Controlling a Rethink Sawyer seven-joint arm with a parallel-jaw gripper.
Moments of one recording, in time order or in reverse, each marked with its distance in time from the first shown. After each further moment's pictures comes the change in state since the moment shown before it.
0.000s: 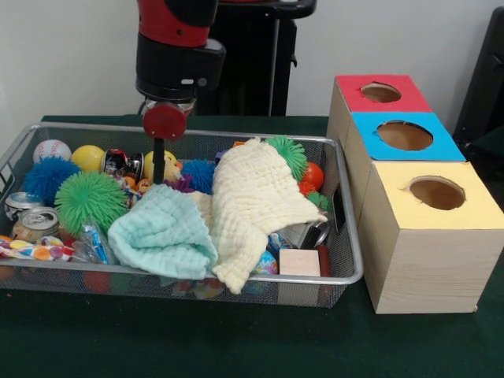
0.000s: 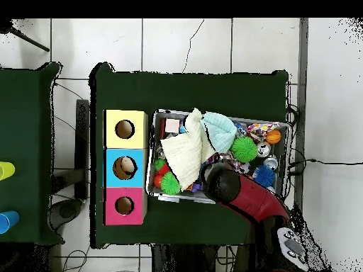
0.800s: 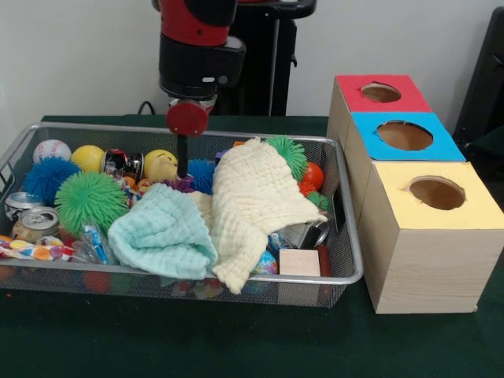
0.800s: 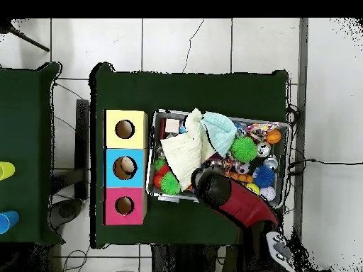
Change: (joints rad) arm 0.048 -0.004 -0.006 0.071 0.079 0.000 0.000
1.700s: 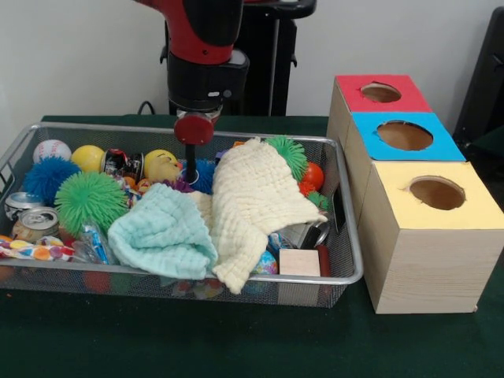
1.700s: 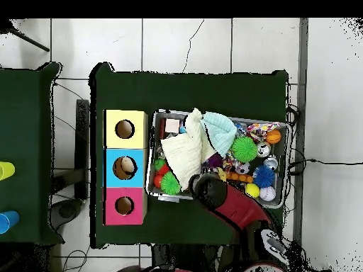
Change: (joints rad) arm -0.001 0.066 -0.008 0.015 0.018 0.000 0.000
